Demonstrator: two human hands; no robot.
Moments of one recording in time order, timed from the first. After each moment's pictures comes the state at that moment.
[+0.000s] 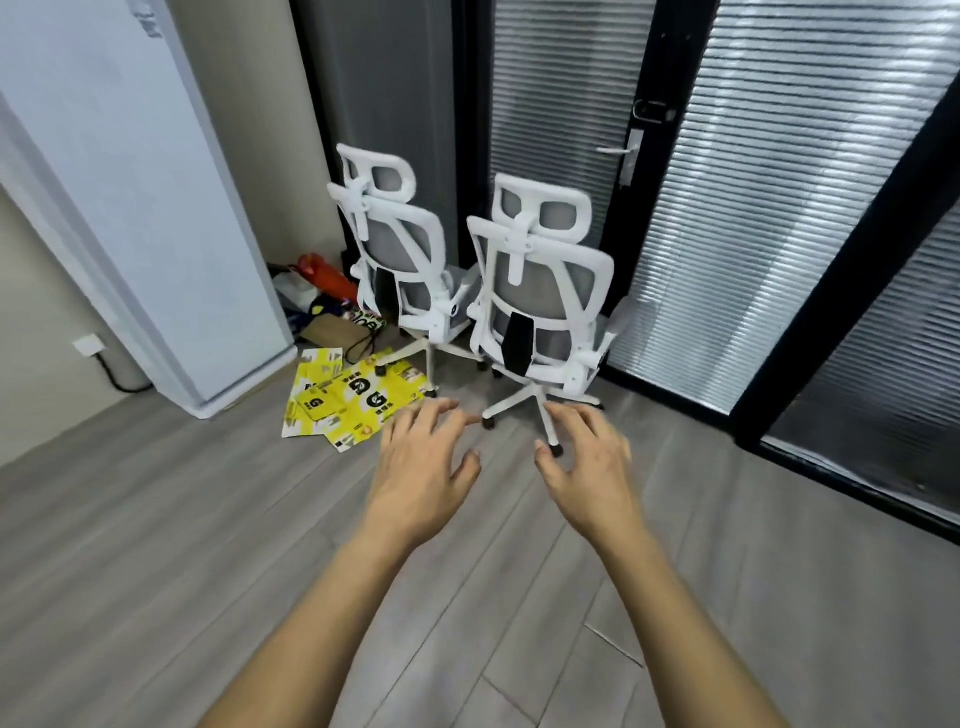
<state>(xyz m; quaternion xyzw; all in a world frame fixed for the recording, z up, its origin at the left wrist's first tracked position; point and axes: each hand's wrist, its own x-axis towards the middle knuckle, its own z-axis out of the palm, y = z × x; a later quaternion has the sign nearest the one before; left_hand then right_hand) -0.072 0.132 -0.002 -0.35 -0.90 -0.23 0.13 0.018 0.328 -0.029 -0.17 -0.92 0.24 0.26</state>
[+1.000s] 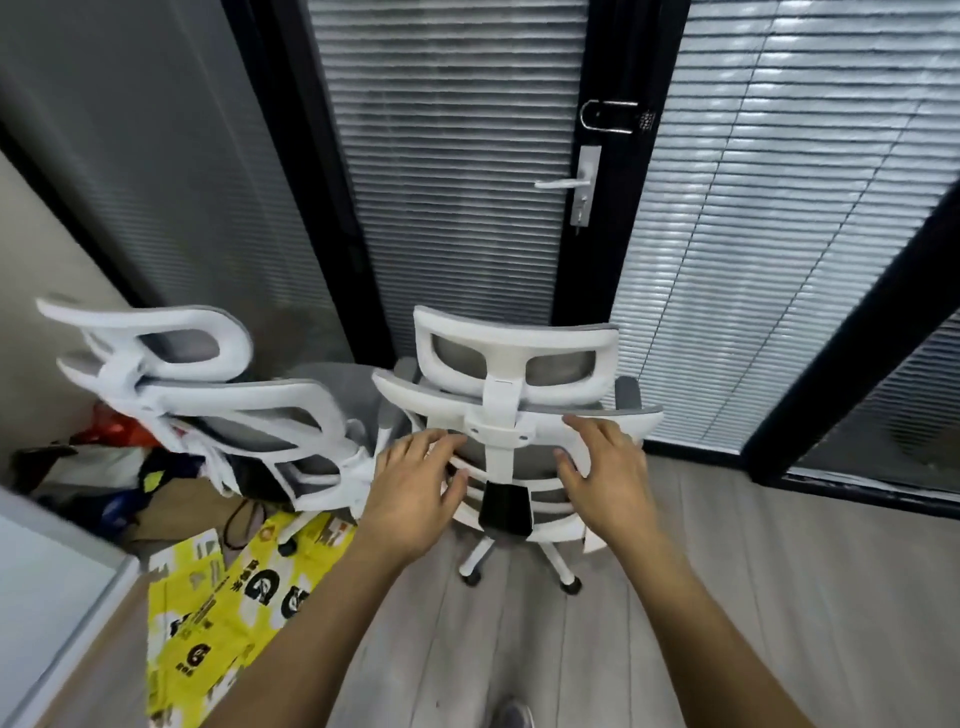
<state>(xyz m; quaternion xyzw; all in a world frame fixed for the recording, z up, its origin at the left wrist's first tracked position) -0.768 0.495 -0.072 -0.51 -0.84 -0.19 0.01 -0.589 0.674 -0.094 -0.38 -0.86 0.22 0.24</state>
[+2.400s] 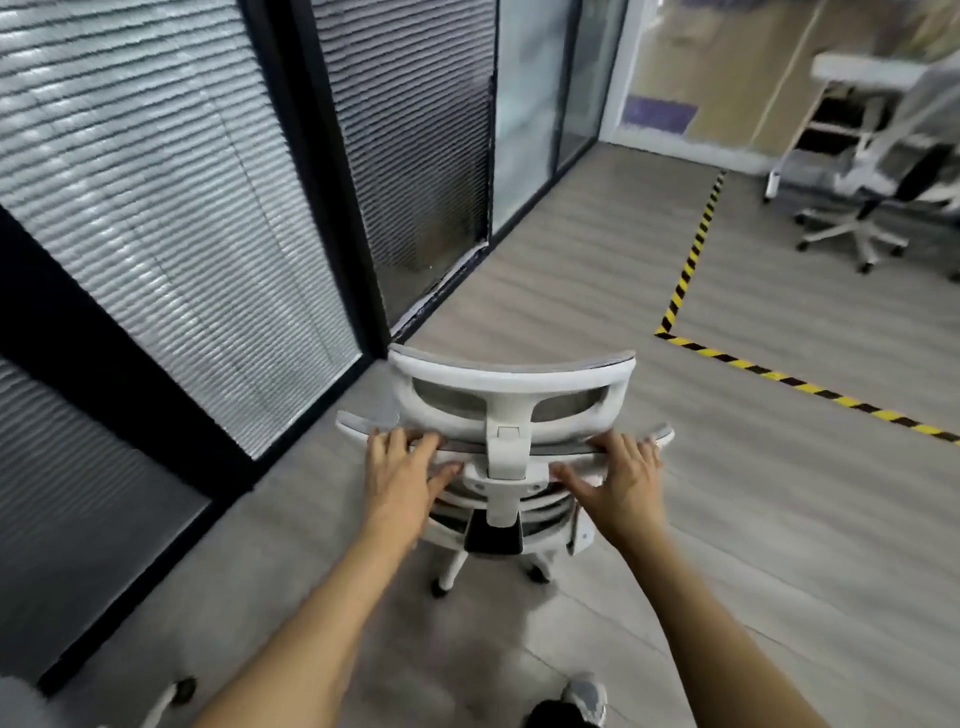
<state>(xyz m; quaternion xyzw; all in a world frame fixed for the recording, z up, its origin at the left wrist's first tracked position) -0.610 0.597 -0.143 -0.86 -0.47 -0.17 -0.10 -0.369 0.444 -0.145 -0.83 -0.45 -0.03 0.32</state>
